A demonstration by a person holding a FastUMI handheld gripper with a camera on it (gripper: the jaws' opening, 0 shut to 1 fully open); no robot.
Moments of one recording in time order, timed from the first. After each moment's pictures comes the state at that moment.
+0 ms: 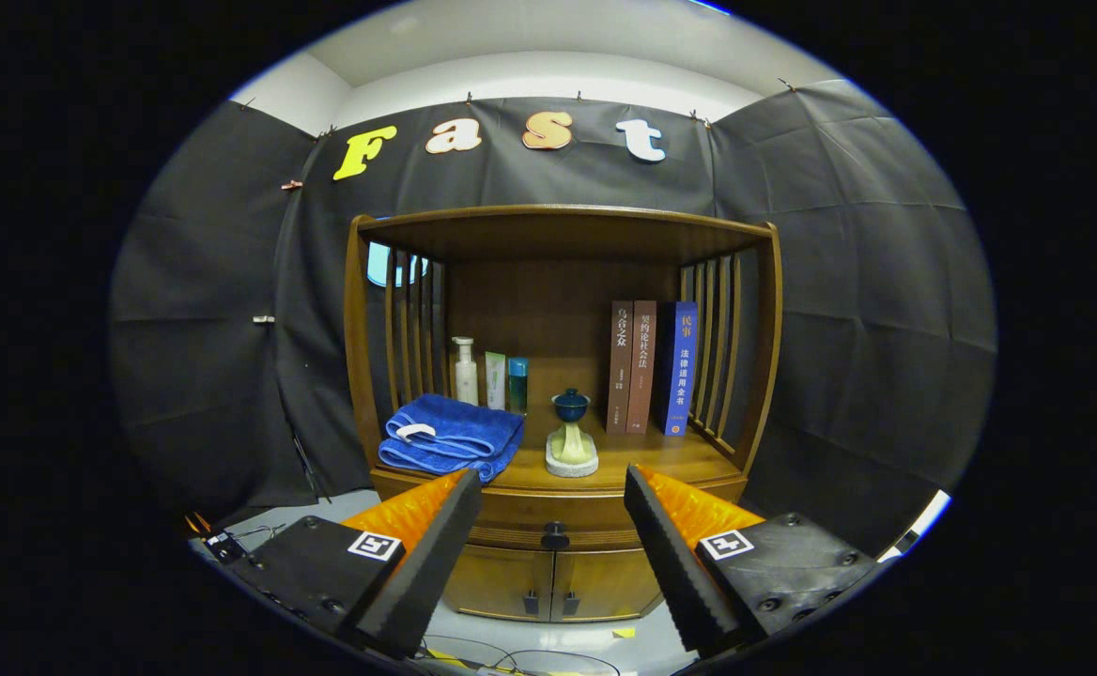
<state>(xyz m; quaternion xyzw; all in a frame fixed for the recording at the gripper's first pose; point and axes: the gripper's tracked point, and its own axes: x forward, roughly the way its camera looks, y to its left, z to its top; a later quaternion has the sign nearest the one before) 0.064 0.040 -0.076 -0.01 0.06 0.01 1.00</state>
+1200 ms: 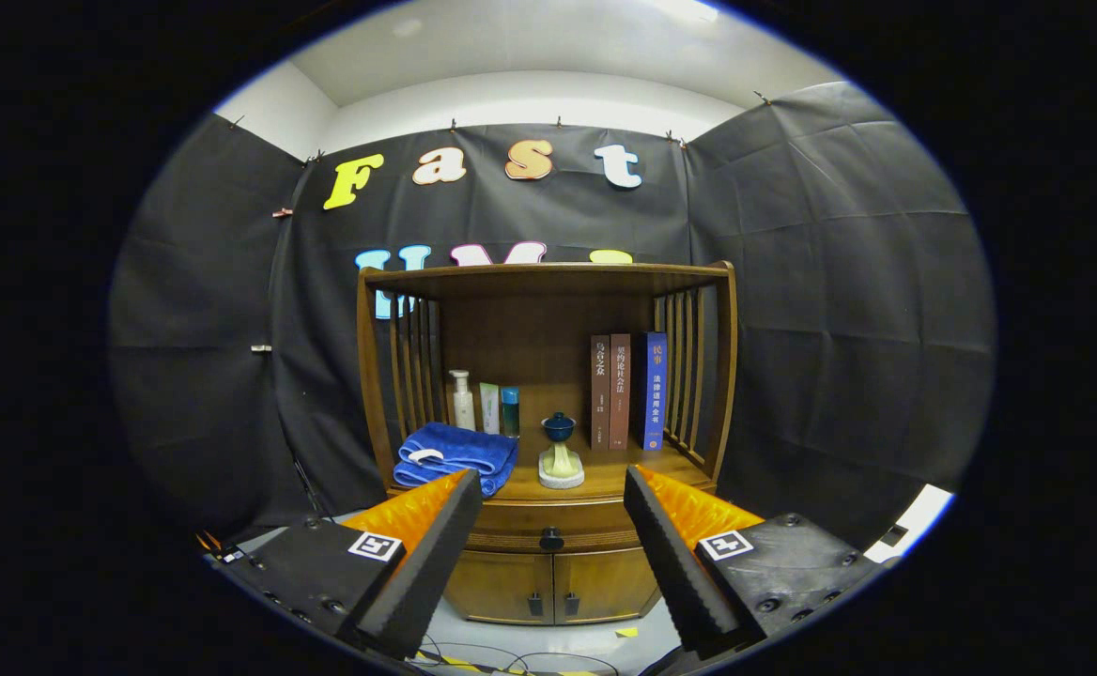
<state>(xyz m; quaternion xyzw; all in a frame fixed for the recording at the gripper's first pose) 0.009 0.034 -0.032 0.01 0.03 -0.01 1.00</state>
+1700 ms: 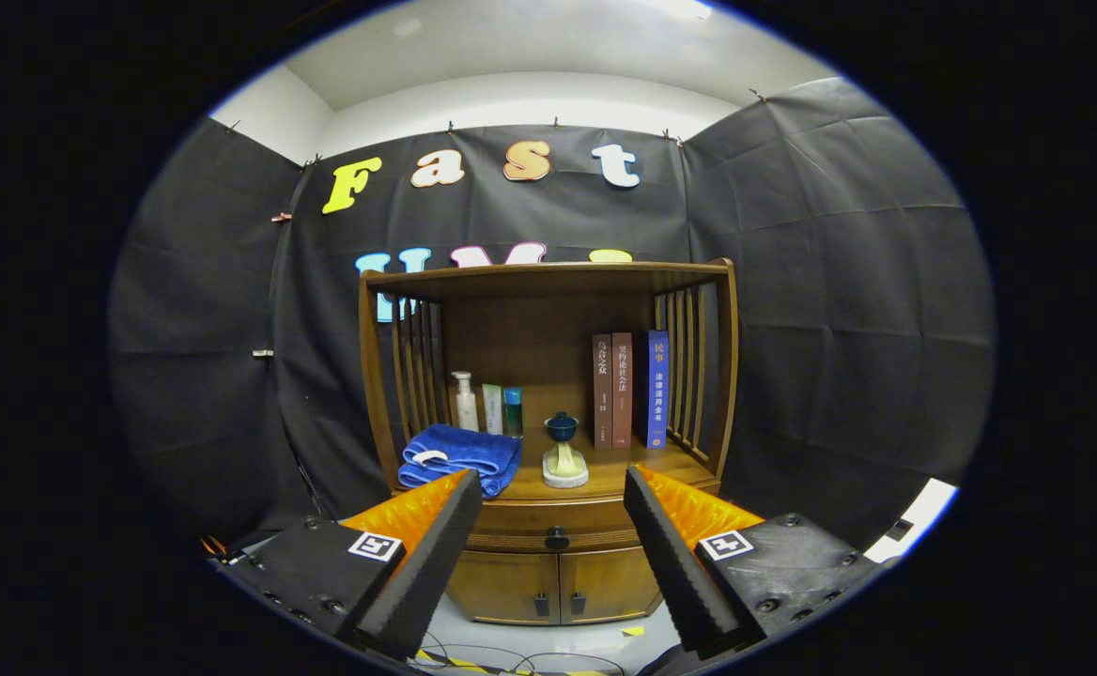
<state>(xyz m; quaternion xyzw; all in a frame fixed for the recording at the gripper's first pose) 0.008 0.037 -0.035 0.02 0.03 0.00 1.00</state>
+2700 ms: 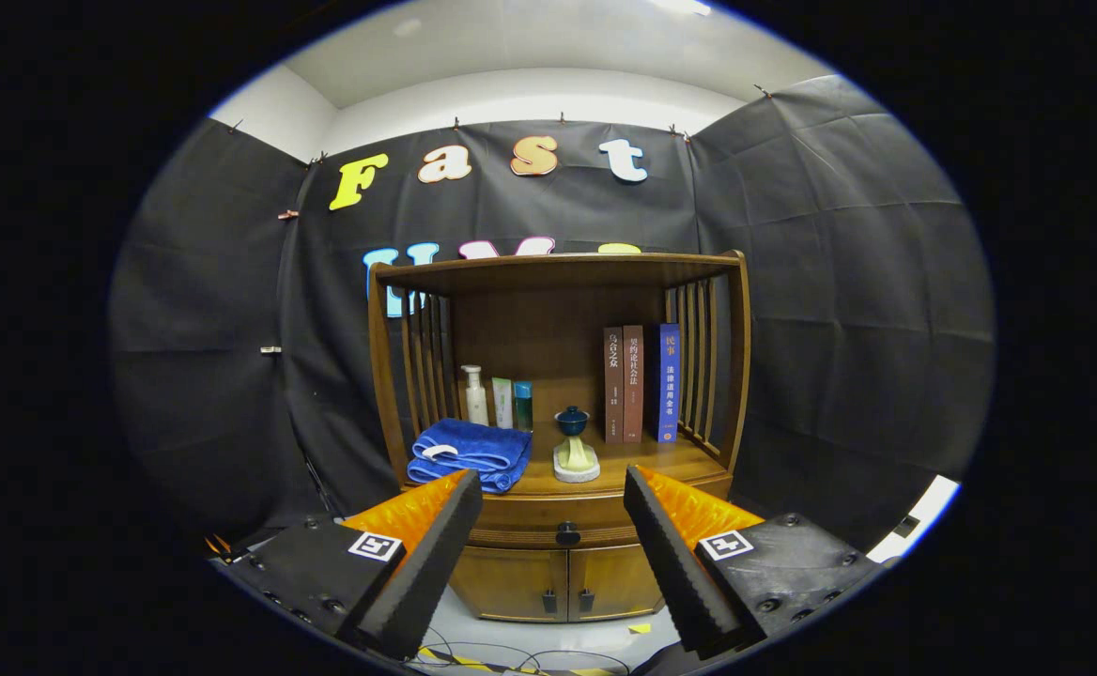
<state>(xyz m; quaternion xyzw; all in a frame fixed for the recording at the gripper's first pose) 0.009 0.042 -0.044 0.02 0.04 0.01 1.00</state>
